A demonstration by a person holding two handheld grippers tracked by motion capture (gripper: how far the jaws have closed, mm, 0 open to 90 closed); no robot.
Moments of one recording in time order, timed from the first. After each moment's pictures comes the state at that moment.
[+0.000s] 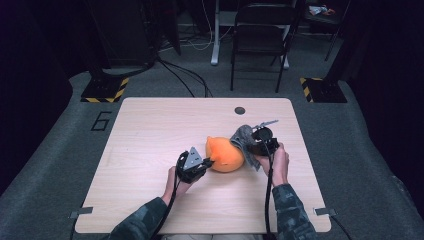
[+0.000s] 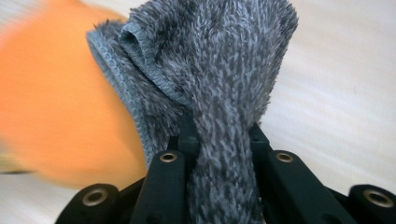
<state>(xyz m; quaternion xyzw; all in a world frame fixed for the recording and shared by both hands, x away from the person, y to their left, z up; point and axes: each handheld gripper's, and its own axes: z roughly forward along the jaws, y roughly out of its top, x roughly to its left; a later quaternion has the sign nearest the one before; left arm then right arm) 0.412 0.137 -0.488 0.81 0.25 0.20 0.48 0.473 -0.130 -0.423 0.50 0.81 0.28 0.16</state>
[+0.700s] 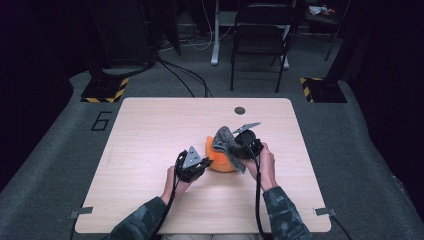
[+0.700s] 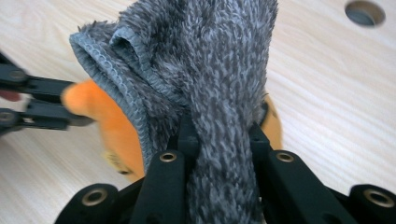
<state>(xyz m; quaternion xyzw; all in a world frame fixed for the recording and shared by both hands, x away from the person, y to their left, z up) 0.415 0.141 -0.490 0.82 0.26 0.20 0.48 0.459 -0.085 -0.418 0.42 0.84 0.30 0.15</state>
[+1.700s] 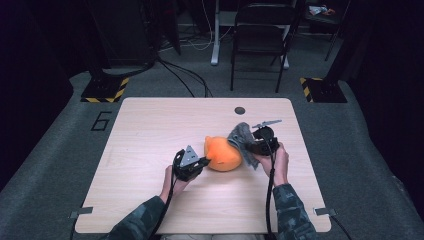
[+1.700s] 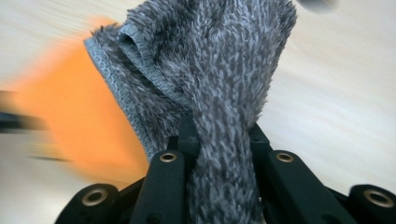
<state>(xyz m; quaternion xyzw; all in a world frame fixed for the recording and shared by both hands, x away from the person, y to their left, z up) 0.420 0.147 -0.493 0.81 0.27 0.19 0.48 0.472 -0.134 -0.421 0.48 0.80 0.33 0.14</state>
